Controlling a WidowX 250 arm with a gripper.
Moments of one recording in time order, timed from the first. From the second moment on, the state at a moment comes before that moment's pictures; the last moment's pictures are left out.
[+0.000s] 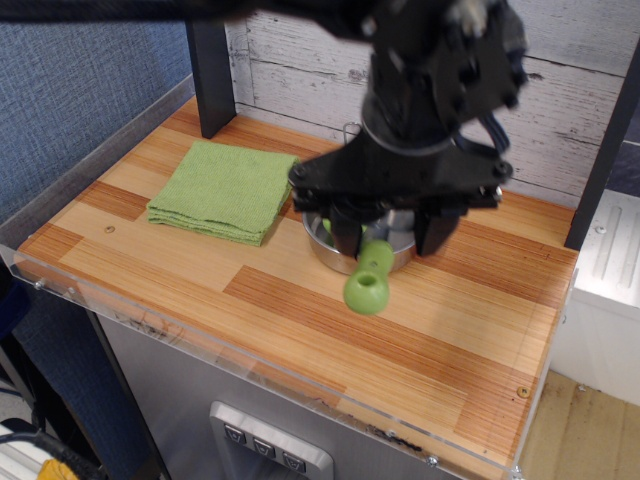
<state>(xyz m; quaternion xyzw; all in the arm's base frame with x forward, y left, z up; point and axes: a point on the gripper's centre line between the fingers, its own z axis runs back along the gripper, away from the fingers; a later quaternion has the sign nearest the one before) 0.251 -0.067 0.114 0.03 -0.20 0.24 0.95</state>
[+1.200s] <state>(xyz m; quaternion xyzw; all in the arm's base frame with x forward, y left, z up) 0.289 -0.085 0.013 0.02 -0.18 0.19 0.96</state>
